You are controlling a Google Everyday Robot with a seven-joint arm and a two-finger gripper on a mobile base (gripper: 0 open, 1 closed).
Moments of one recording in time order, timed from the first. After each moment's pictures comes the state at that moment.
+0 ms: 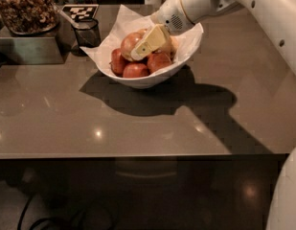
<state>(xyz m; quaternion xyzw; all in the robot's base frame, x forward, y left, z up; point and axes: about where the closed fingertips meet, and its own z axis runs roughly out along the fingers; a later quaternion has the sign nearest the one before) 0.670 -0.003 0.947 -0.54 0.71 0.24 0.38</state>
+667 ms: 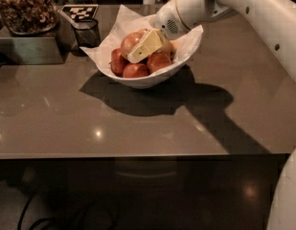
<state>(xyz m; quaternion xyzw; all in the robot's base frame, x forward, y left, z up) 0.674 0.002 0.936 -0.53 0.72 0.24 0.38</state>
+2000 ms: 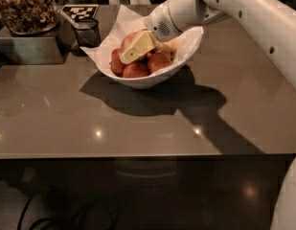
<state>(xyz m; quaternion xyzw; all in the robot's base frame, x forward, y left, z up) 0.675 0.022 0.934 -0.52 0.72 0.24 0.39</state>
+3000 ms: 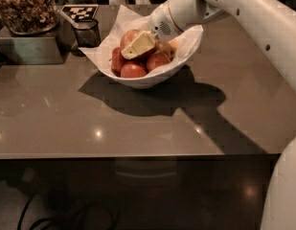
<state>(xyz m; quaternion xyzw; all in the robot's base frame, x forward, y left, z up) 0.679 0.016 0.928 -0.52 0.73 0.24 0.38</state>
